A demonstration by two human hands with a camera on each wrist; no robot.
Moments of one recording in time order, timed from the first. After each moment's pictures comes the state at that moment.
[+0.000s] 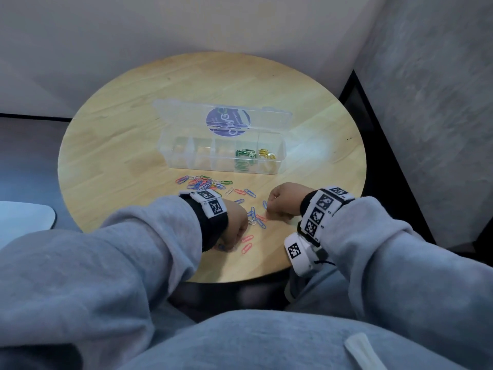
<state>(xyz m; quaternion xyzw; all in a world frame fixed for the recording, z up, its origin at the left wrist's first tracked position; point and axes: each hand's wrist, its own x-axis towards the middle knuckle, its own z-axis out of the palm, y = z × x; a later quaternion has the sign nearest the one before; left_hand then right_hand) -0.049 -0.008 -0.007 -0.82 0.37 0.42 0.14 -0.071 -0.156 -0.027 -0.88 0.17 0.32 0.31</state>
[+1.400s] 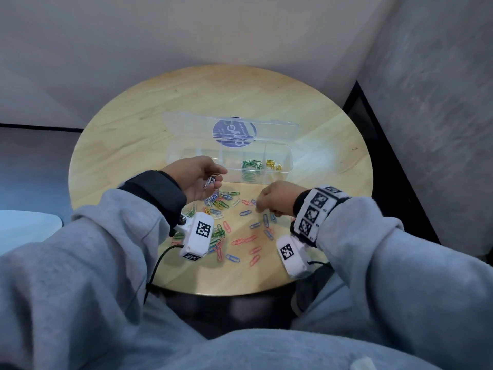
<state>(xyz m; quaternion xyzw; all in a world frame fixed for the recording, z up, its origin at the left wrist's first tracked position) 0.022 0.050 0.016 -0.64 -0.10 0.39 -0.65 -0.049 -0.132 -0.005 -0.87 0.16 0.28 0.36</state>
